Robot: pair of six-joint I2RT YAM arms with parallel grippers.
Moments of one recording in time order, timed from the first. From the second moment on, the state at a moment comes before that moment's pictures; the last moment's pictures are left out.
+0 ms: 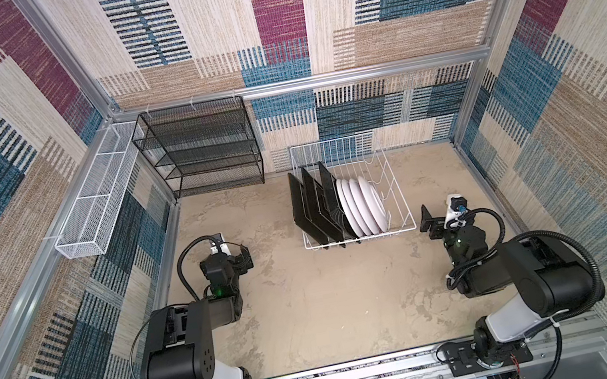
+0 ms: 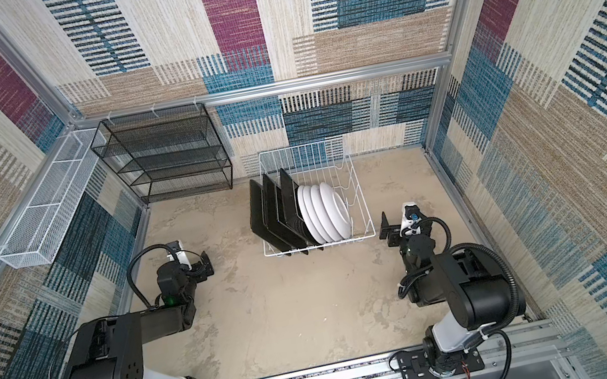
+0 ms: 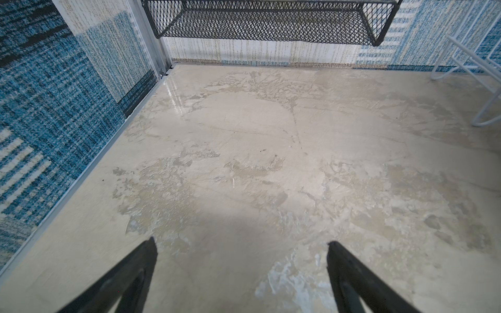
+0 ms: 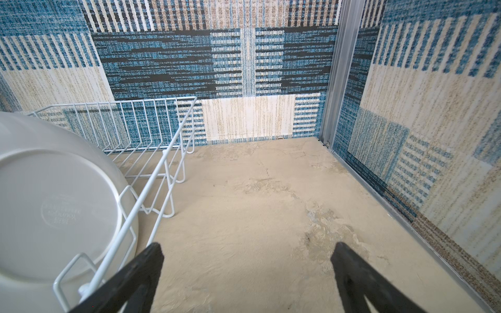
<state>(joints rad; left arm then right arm) 0.01 1.54 0.42 0.75 -0.18 -0.03 0.02 1.54 0.19 1.31 0.14 0.04</state>
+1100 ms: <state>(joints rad) 0.01 0.96 0.87 -0.06 -0.01 -0.07 0.02 0.98 0.44 0.60 0.08 0.05</state>
